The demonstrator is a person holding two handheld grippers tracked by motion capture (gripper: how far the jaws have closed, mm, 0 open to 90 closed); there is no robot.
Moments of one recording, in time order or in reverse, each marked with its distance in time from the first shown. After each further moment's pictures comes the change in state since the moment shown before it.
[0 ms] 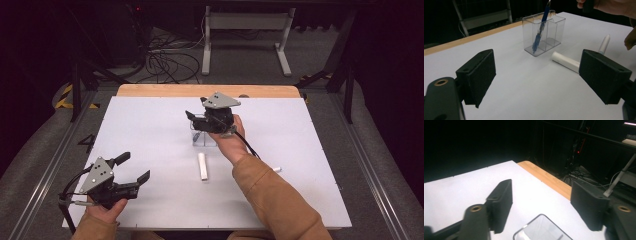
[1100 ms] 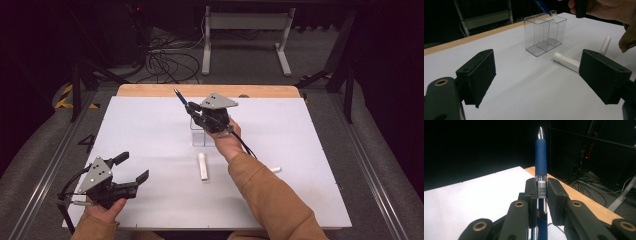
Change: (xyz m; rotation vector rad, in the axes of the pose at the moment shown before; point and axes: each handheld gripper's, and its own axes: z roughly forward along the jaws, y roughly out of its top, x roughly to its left) left arm 0.002 -0.001 -0.002 -0.001 0.008 -0.003; right arm 0.001 -0.008 0.020 -0.065 0.060 0.018
